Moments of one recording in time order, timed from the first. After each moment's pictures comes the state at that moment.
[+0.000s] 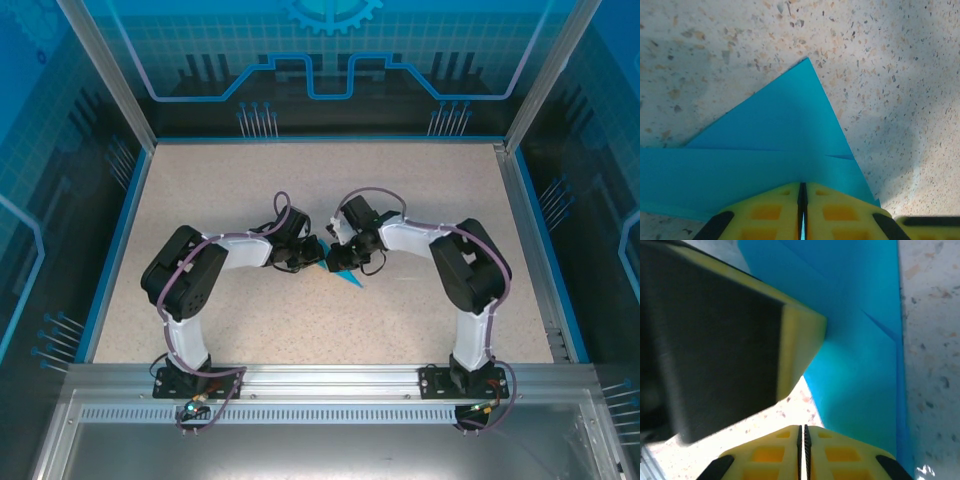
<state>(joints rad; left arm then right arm) -0.51 1.87 0.96 -0.06 0.30 -0.85 0.58 1.94 1.19 -0.48 -0.50 0.28</state>
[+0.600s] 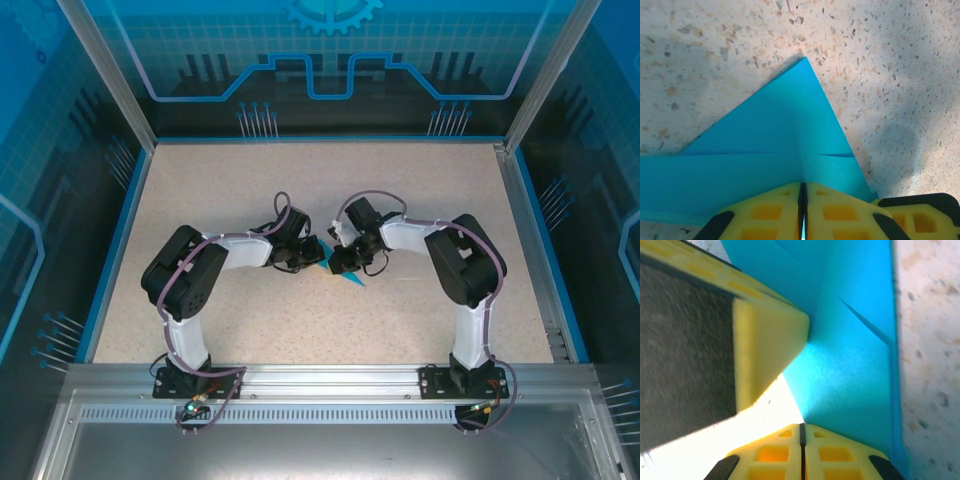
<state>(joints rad) -0.51 1.87 0.96 -0.06 0.30 -0.85 0.53 1.97 1.15 -0.44 -0.57 0.20</state>
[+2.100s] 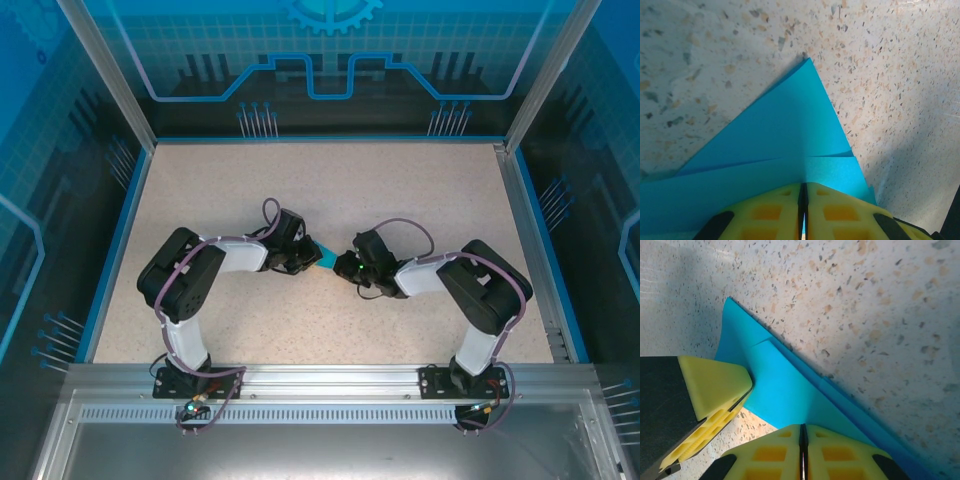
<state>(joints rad) -0.49 1.85 0.89 0.03 0.31 -1.06 0.67 1.76 0.67 0.33 -0.13 1.04</state>
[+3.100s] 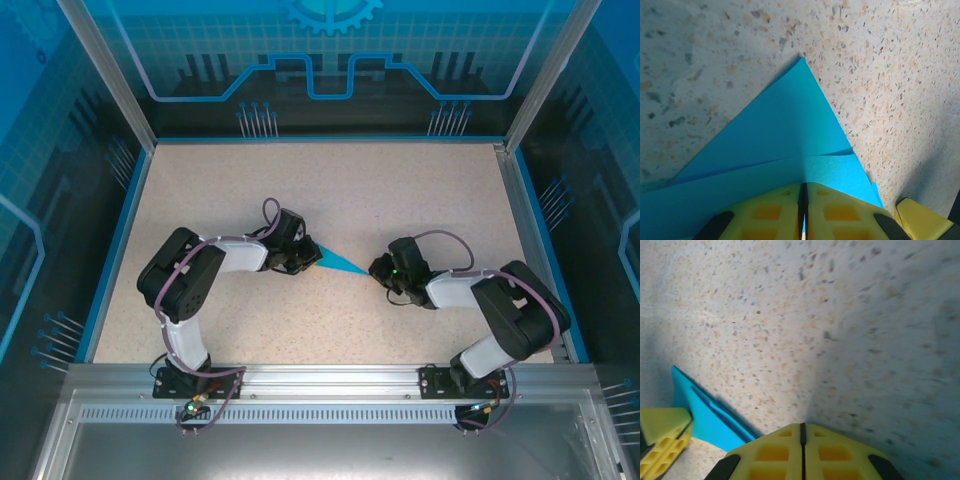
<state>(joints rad) -0.49 1.85 0.89 0.02 0.31 -1.06 0.50 1.52 0.46 0.25 -0.05 1.08</state>
